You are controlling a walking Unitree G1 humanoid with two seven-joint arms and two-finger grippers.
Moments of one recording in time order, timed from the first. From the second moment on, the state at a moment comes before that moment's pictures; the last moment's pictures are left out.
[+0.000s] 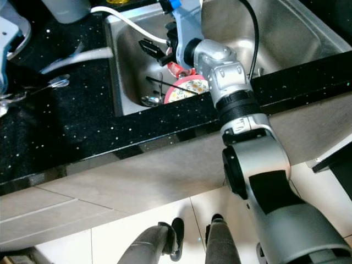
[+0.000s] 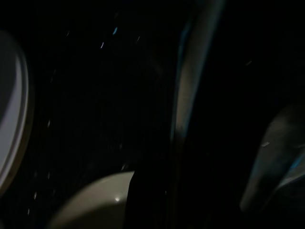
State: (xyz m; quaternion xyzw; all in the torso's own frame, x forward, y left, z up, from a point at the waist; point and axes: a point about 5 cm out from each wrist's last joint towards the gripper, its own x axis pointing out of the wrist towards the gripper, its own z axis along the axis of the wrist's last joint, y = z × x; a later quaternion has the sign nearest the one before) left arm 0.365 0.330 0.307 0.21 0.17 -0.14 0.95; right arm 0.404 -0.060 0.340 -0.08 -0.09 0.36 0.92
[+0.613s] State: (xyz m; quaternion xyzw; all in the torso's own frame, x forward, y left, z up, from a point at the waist) left arm 0.388 0.263 0.377 0.17 0.01 -0.21 0.96; right arm 0.405 -0.061 0.339 -0.08 -0.08 0.36 0.93
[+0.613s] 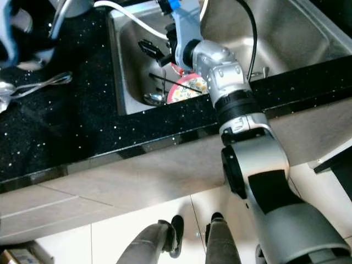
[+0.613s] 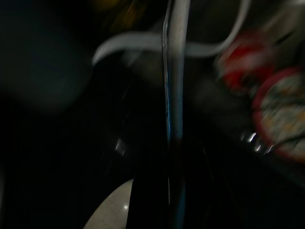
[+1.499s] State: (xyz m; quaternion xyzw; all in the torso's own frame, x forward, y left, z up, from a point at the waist) left arm 0.418 0.134 0.360 0.14 -0.09 -0.28 0.95; right arm 0.408 -0.104 0.346 -0.08 -0.09 0.29 0.95
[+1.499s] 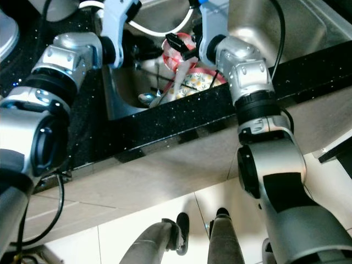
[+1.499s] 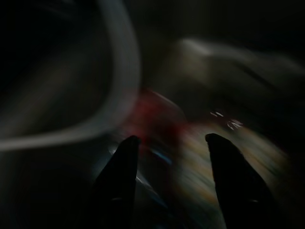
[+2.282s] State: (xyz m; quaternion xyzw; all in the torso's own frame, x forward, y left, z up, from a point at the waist) left arm 0.378 0.299 0.370 0.21 0.03 -0.11 0.97; right arm 0.407 -0.095 0.341 -0.07 -0.09 0.30 0.95
